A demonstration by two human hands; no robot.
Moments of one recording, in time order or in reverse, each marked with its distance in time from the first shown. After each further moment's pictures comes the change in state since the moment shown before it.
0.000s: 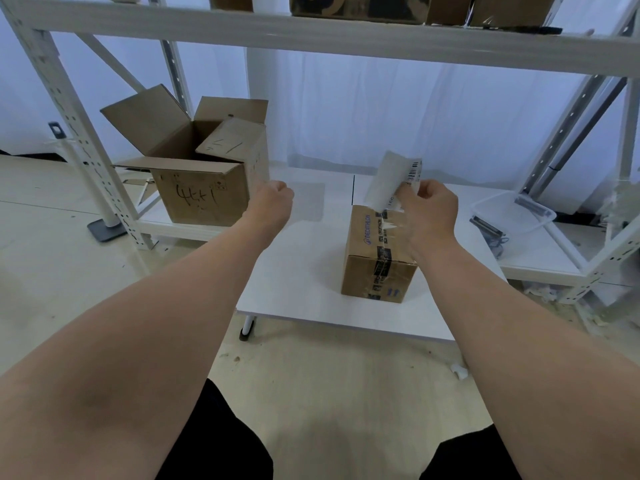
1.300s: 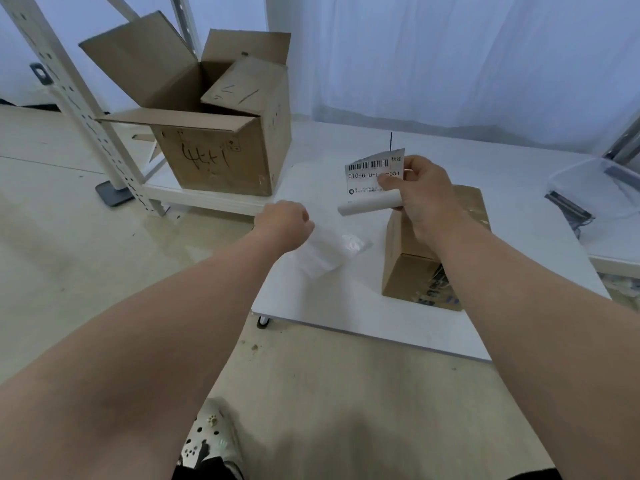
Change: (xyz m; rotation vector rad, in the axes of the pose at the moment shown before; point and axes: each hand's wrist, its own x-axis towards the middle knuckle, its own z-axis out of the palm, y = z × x) left_hand 0.083 -0.105 0.016 0.851 -0.176 0.031; right_hand 0.047 0.068 0.092 -0.024 -0.405 0.161
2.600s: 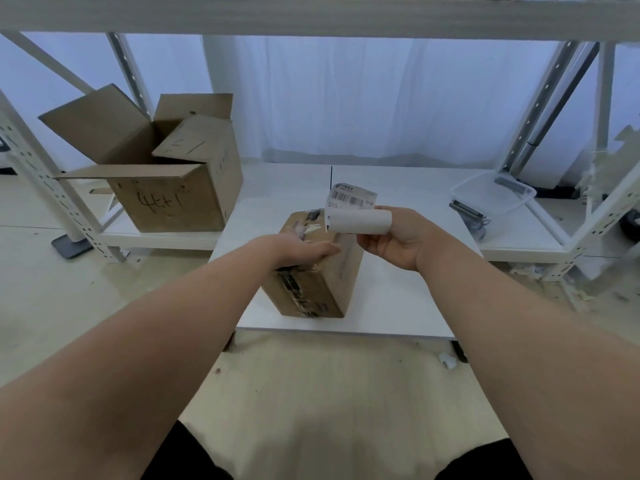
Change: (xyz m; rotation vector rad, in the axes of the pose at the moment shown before) left_hand -0.070 0.112 -0.016 -0.312 -0.411 -0.032; right_hand -0.083 -0.037 -0.097 0.621 -0.072 0.437
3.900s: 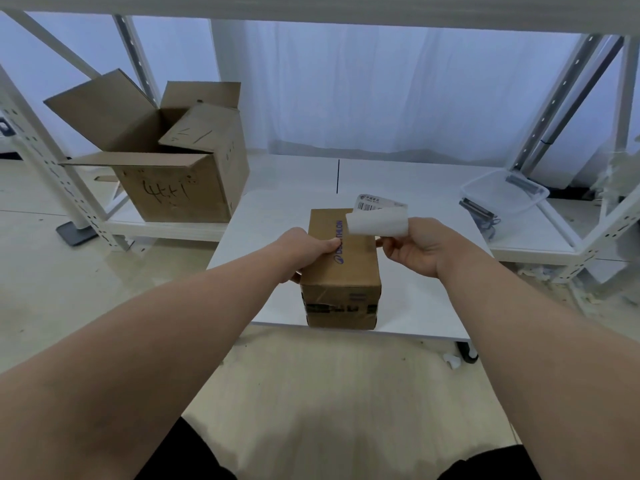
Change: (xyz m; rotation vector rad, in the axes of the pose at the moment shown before) left_hand -0.007 0.001 0.012 -0.383 0.066 -0.033; right_hand 0.020 0.007 -0.025 -0.061 0.147 0.041
